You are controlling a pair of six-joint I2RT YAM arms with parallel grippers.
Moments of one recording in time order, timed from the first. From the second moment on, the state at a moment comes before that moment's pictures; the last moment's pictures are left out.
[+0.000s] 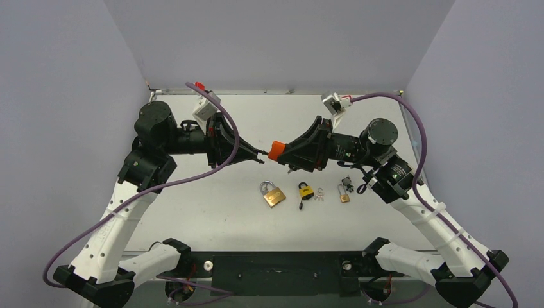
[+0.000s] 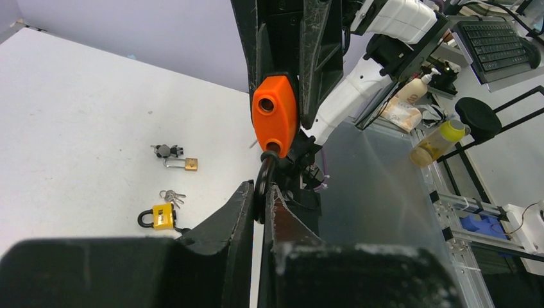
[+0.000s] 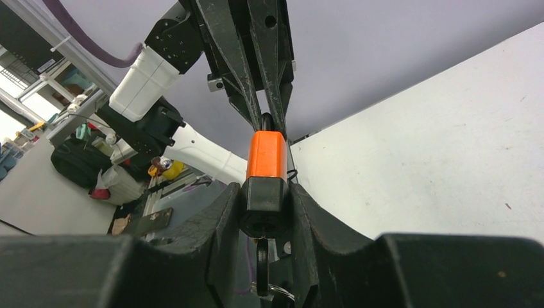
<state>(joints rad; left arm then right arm) -0.45 1.05 1.34 -0.29 1.07 -0.35 0.67 1.03 1.20 -0.05 -0.75 0.61</state>
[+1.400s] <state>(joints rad) -0.51 0.99 1.25 0.23 0.70 -0.95 0.67 1.05 1.32 0.10 -0.60 0.49</state>
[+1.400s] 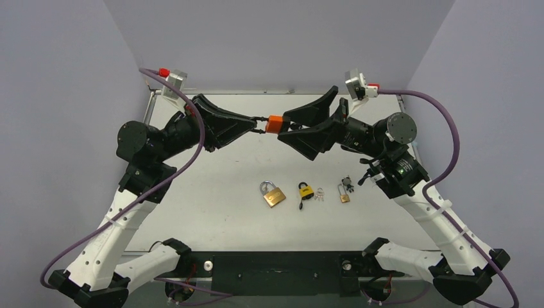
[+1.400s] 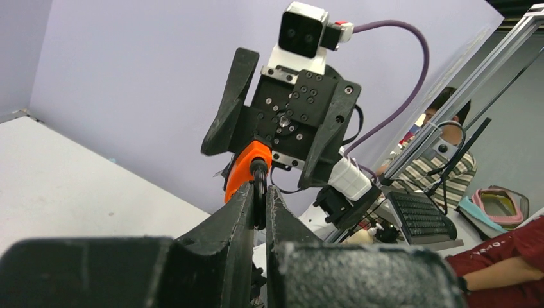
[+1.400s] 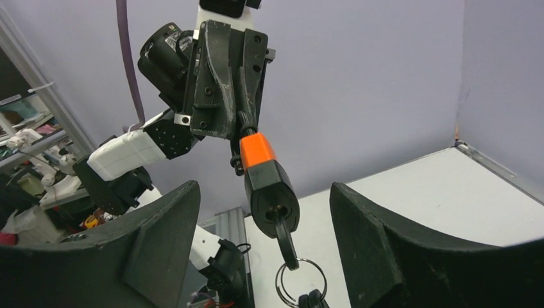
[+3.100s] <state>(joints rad) -0.54 0.99 1.33 0.11 0.67 -0.87 0.70 1.11 1.34 0.17 -0.67 0.61</state>
